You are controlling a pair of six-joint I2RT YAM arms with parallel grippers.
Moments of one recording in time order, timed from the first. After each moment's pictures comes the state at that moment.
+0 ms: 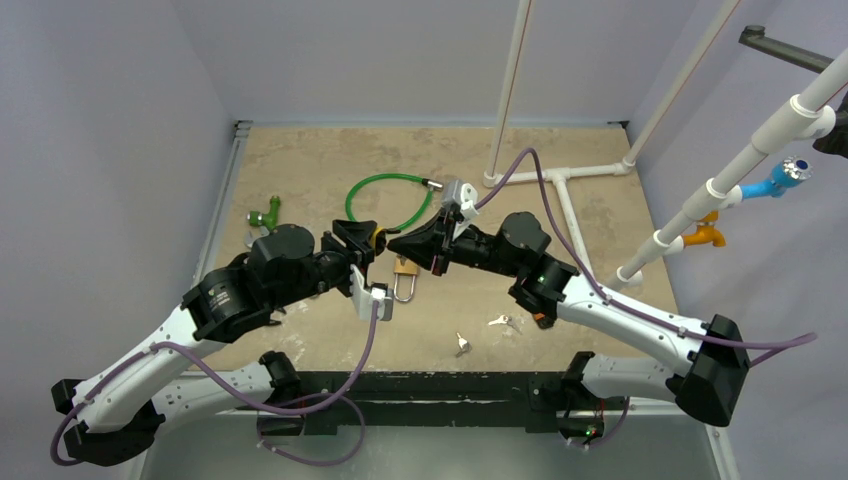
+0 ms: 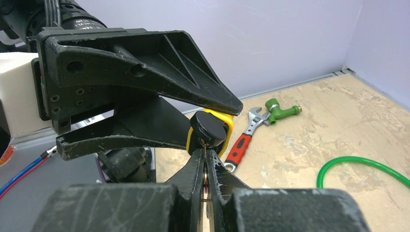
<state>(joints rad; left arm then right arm) -0.95 0.81 1.12 -0.70 -0.01 1.22 0.93 1.15 0.88 0.41 -0.39 0.21</state>
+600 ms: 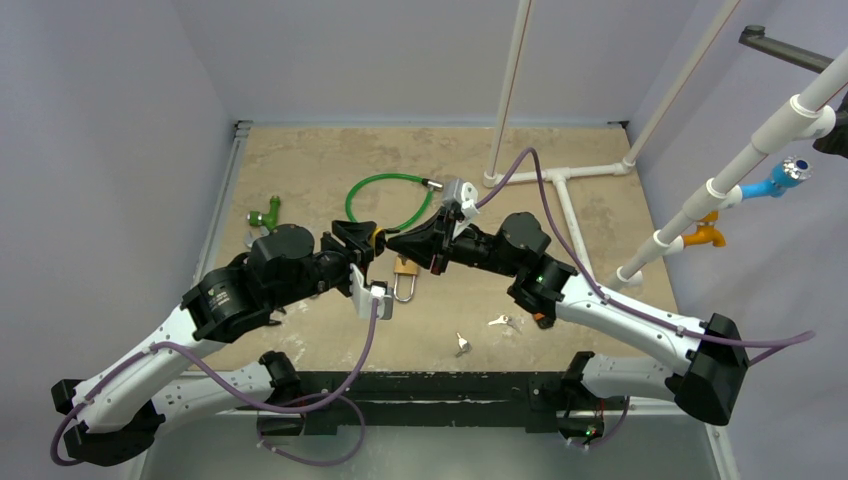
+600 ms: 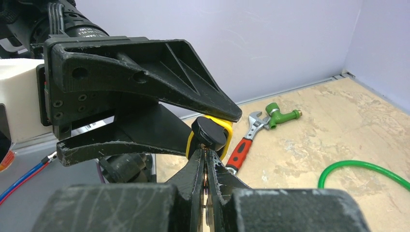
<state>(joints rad) -0.95 0.81 1.12 -0.70 -0.01 1.18 0.93 1.16 0.88 0.44 -0.38 0.22</state>
